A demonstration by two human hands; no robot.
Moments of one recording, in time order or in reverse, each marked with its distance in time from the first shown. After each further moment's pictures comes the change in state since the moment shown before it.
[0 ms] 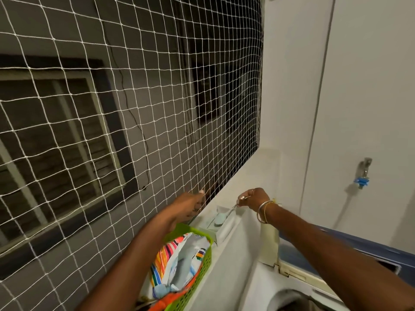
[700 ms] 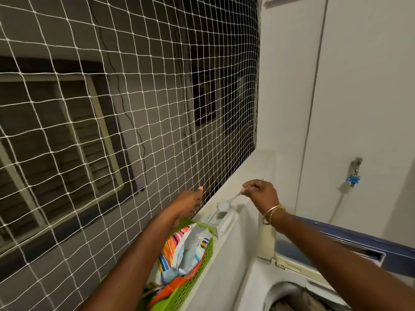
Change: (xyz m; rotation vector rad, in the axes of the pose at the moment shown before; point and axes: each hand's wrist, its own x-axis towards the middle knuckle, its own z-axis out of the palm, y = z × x) left_hand -0.031 0.002 0.002 -0.030 0.037 0.066; right_hand -0.065 -0.015 -0.010 0.067 0.293 -0.316
